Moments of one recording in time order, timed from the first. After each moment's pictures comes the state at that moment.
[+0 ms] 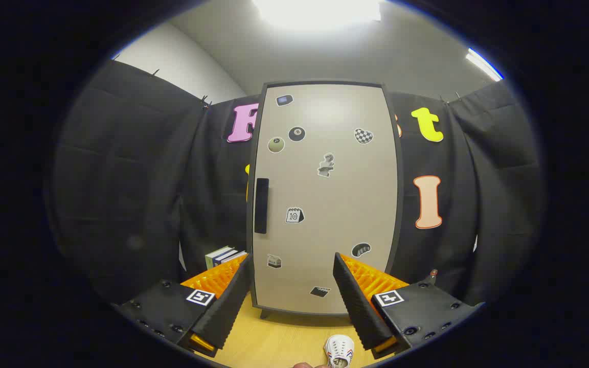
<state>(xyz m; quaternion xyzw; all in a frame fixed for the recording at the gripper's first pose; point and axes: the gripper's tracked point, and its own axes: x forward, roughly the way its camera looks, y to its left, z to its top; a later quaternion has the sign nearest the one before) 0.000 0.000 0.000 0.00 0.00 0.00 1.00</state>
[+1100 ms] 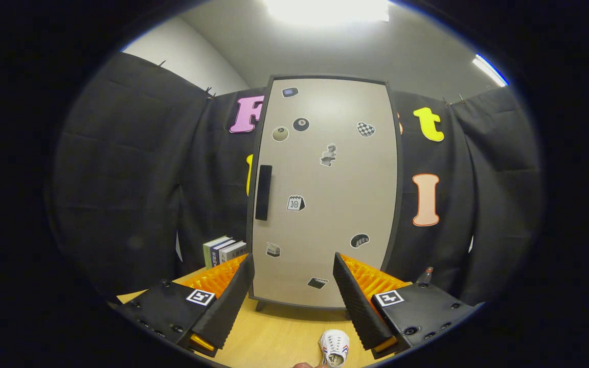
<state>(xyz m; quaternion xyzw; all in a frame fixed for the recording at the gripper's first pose) -0.008 0.002 -0.023 -0.02 0.02 -0.01 1.00</state>
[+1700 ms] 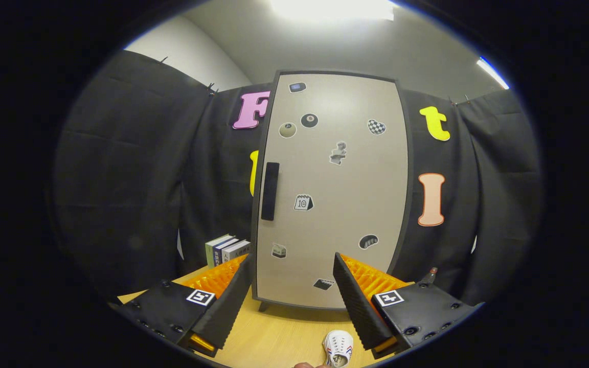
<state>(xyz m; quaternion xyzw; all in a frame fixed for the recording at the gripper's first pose) 0.021 0.019 -0.011 -0.03 0.03 0.00 1.00</state>
